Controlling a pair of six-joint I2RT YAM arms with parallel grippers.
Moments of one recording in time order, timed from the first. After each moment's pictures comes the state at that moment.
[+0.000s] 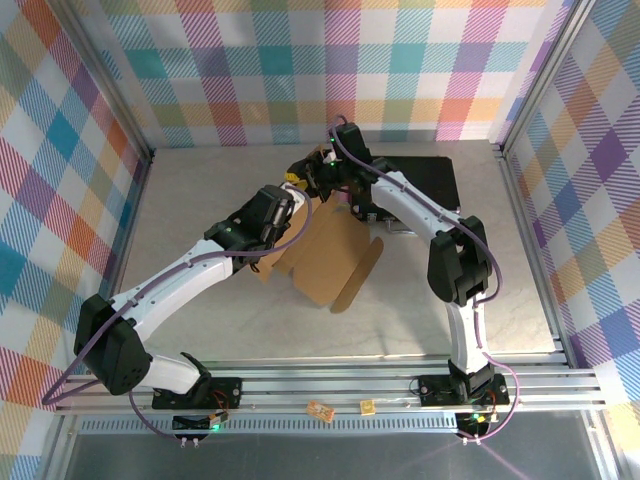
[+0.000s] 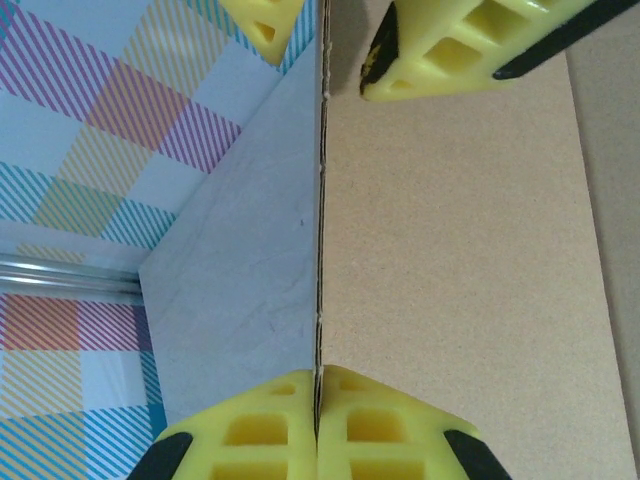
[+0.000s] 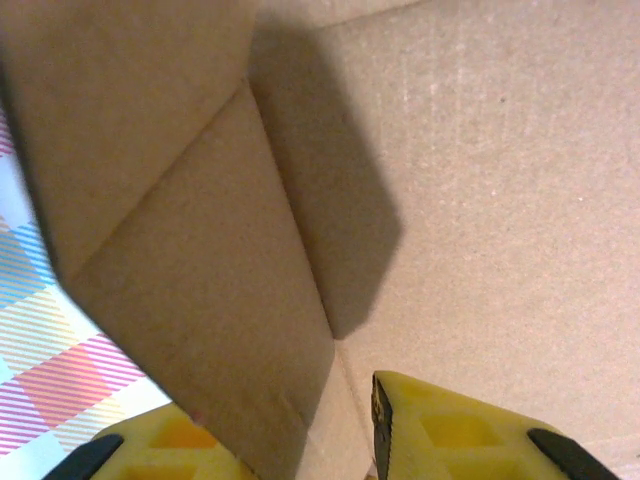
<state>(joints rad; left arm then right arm) -0.67 1.39 1.17 -0.50 -0.62 0.42 0.58 2.08 1.88 -0.37 -0.65 1.47</state>
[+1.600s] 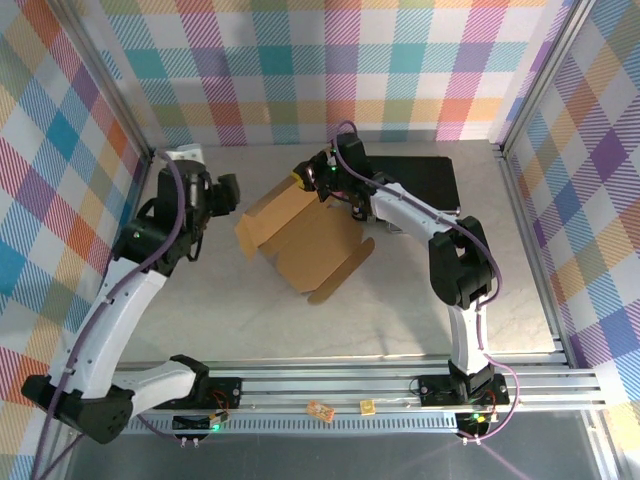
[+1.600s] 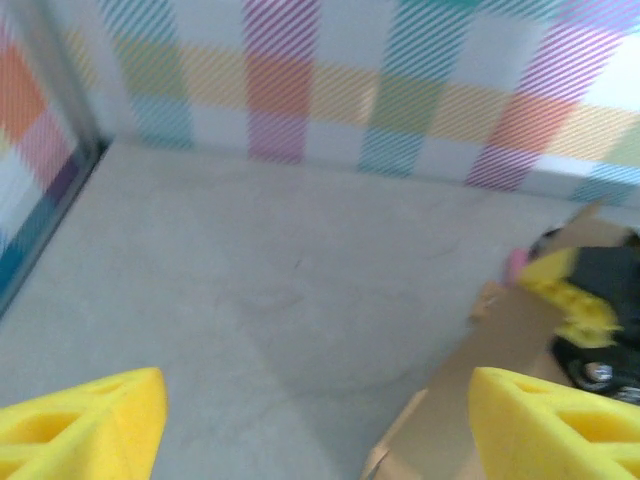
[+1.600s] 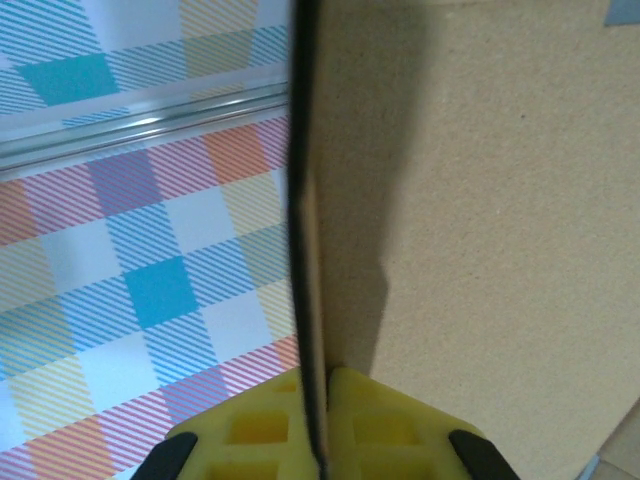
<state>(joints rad) -0.35 1.13 1.37 -0.78 -0.38 -0.37 0.58 2.04 1.69 -0.03 -0.45 1.51</state>
